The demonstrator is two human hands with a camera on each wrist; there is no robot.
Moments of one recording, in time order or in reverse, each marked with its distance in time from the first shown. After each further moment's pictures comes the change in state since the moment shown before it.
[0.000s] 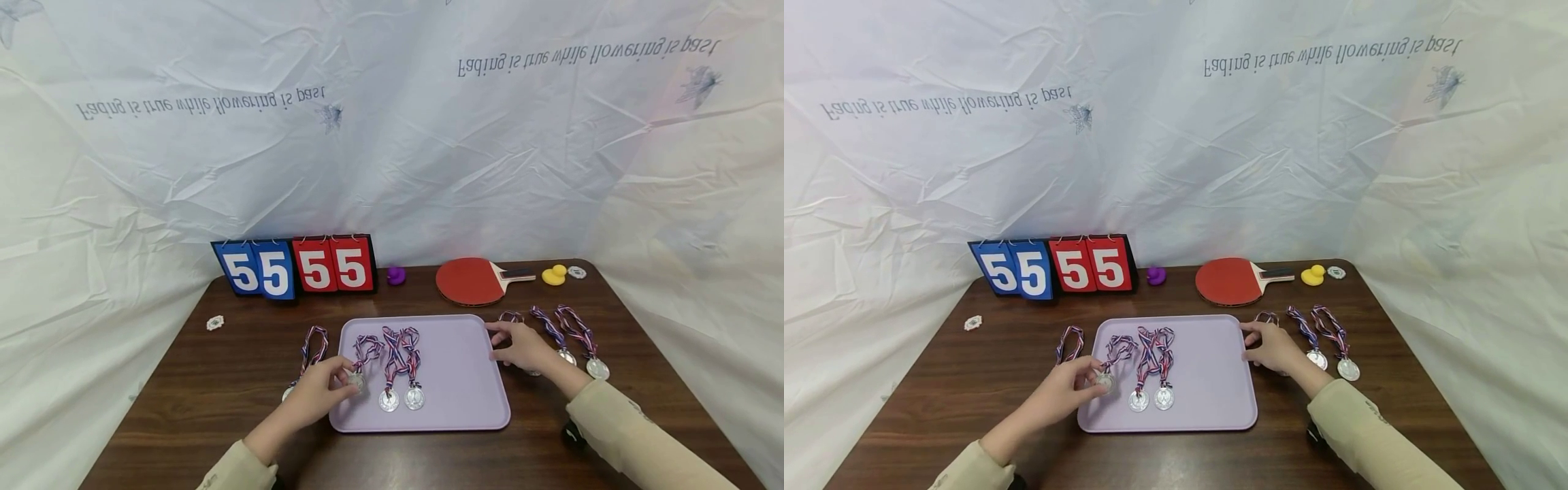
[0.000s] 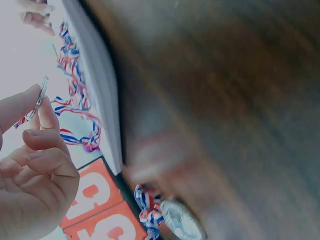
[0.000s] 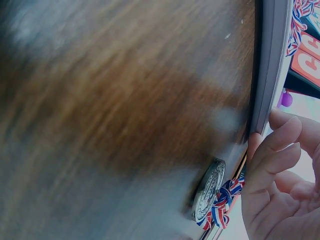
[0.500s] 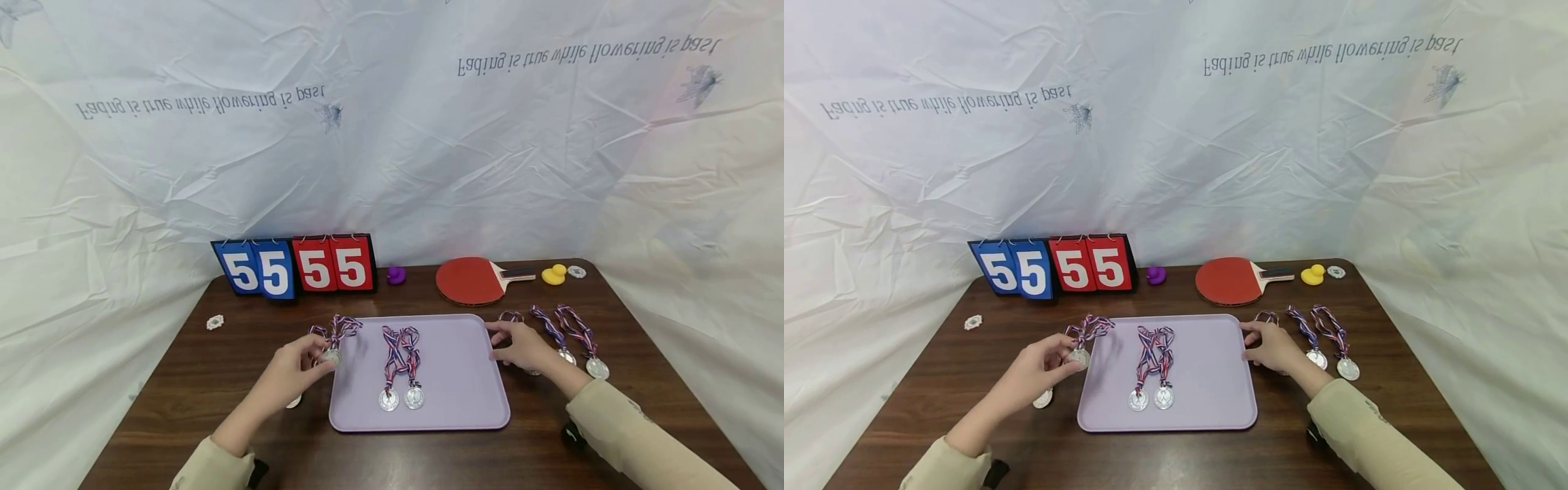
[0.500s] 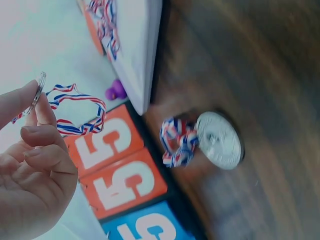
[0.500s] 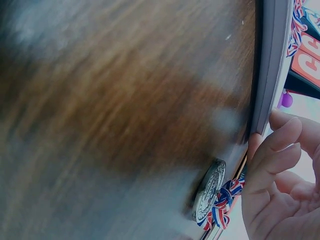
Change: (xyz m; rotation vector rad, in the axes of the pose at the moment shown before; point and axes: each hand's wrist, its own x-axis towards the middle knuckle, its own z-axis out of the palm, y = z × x) left_hand -0.001 0.004 -0.047 -0.010 0.111 -0.098; right_hand -0.001 0.000 0.000 0.007 -0.005 0.005
